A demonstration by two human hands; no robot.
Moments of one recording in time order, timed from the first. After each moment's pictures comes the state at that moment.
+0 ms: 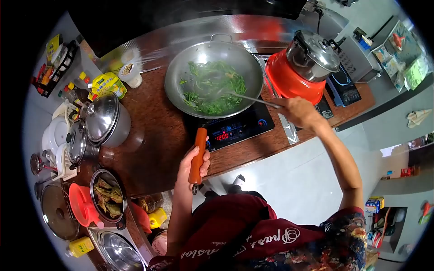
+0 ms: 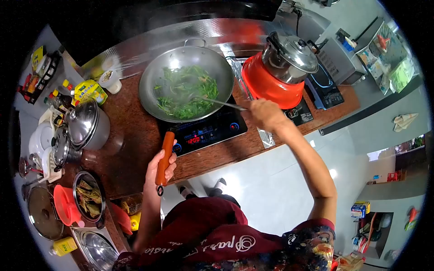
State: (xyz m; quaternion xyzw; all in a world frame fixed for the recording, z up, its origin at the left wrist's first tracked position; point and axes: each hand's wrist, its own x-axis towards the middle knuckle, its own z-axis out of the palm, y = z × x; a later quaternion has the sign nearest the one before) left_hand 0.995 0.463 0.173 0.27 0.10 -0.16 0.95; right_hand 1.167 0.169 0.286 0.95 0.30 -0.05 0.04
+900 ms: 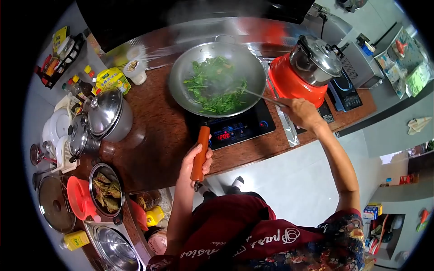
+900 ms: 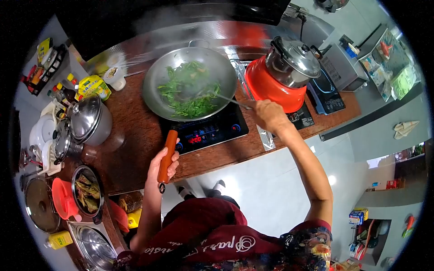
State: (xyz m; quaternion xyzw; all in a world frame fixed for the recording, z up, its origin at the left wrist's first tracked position) left_hand 0.995 0.458 0.168 0.27 0.11 -0.16 0.94; right_hand 1.165 0.168 0.289 0.96 0.27 -0.02 0.07
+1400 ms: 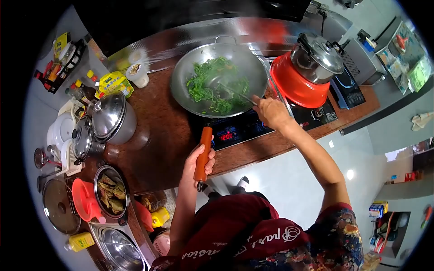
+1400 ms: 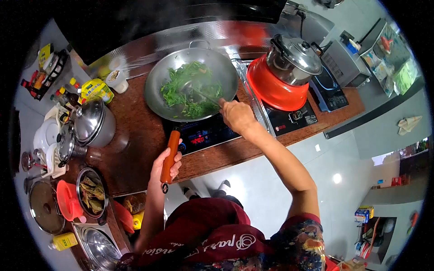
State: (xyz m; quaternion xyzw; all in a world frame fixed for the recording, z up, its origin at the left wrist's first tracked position) left_hand 0.997 0.461 0.169 0.28 0.10 -0.16 0.94; right_hand 1.172 0.230 0.227 0.95 0.31 0.03 0.03
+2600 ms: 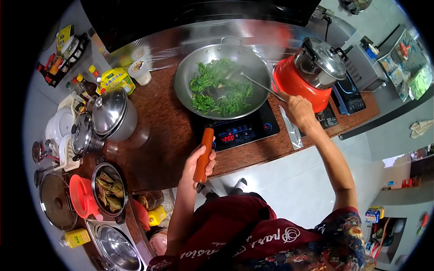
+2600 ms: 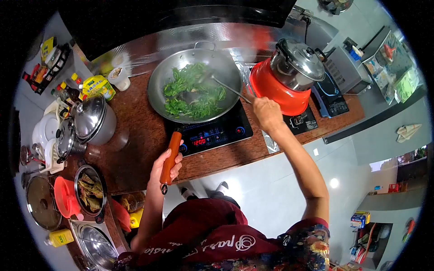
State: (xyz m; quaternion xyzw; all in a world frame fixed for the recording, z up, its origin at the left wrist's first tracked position) left_hand 0.995 0.463 0.170 0.27 0.09 -0.16 0.94; right_hand 1.197 0.171 0.242 0.97 0.24 0.06 0.08
